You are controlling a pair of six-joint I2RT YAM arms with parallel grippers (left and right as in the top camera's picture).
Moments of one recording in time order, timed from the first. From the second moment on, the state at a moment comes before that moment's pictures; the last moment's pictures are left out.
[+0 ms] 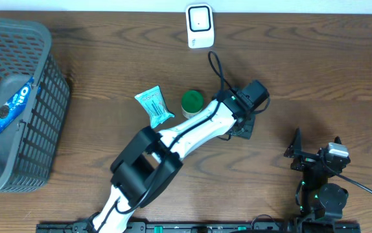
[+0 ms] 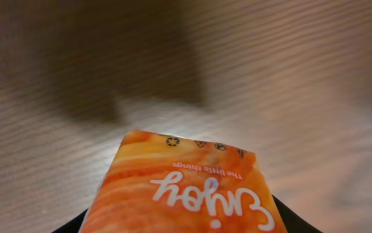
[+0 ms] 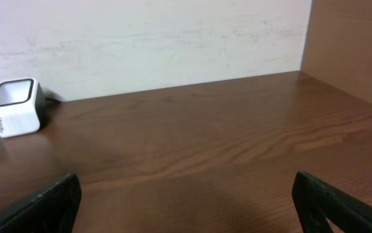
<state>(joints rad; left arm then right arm) -0.88 2.15 1.66 -0.81 0.07 -0.58 -0.09 0.01 0.01 -0.06 0.12 0.09</state>
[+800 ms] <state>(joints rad) -0.76 2.04 1.97 -0.77 -0.01 -0.48 -0.09 0.01 0.01 -0.06 0.12 0.09</state>
